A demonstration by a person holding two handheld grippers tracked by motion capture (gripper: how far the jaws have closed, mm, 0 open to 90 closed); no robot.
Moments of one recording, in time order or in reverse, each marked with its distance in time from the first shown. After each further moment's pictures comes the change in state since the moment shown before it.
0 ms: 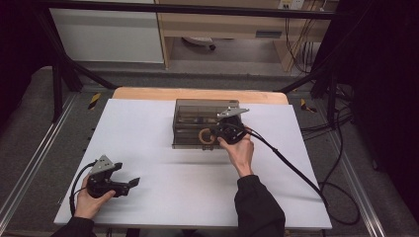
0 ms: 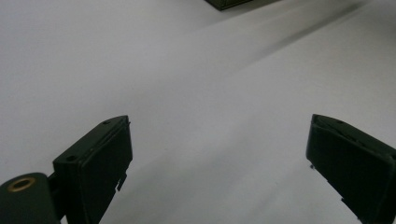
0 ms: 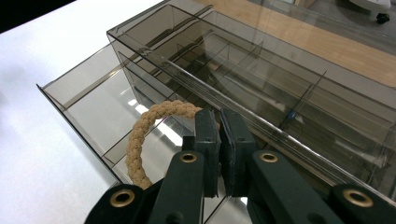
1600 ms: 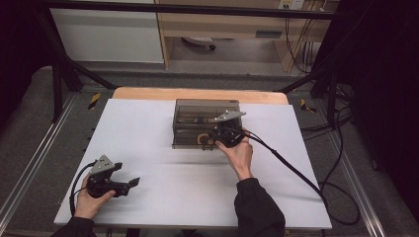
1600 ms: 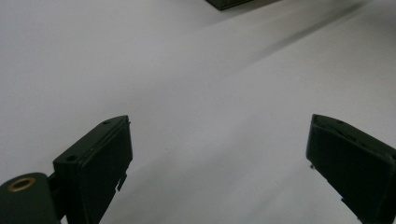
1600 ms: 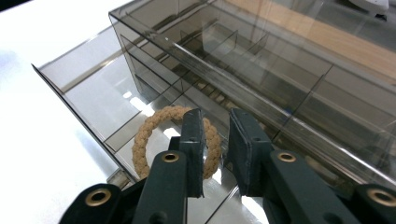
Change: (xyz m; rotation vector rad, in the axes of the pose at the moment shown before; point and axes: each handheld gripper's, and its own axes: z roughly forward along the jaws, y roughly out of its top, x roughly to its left) left arm 0.000 0.000 0.000 0.000 0.001 0.000; right arm 0.007 -0.005 0.001 0.017 -0.014 -0.030
